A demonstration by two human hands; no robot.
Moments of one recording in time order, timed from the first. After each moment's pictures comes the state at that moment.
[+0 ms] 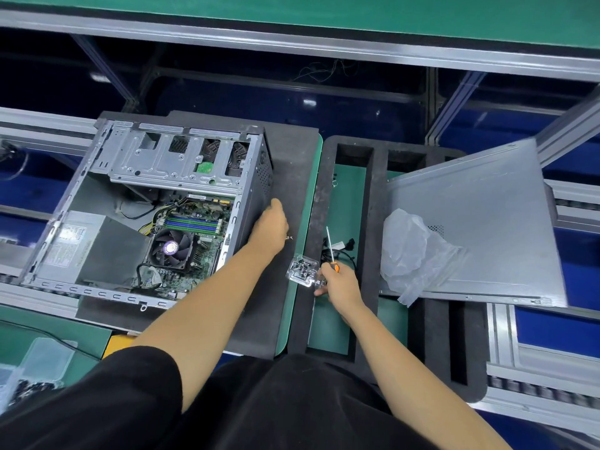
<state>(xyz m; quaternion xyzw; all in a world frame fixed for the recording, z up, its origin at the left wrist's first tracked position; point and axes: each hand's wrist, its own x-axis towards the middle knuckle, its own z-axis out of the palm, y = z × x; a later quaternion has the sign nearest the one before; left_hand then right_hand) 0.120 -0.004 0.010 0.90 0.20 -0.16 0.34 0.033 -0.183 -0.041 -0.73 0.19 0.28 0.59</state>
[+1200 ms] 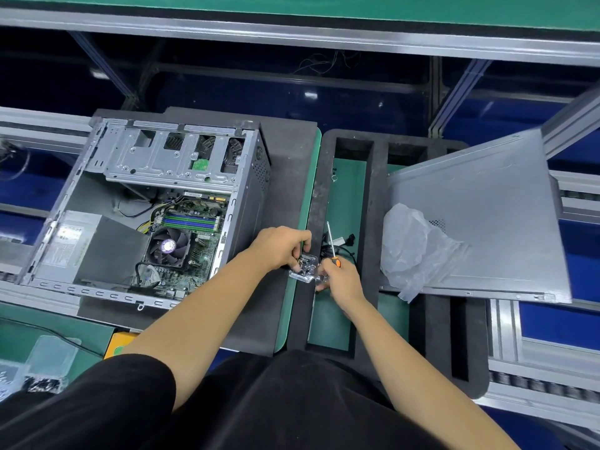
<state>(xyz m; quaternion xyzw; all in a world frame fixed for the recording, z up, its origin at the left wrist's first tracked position) 0.100 -0.002 0.002 0.93 -0.12 -0.32 0.15 0.039 -0.187 -0.047 -0.73 0.19 0.29 0.59</state>
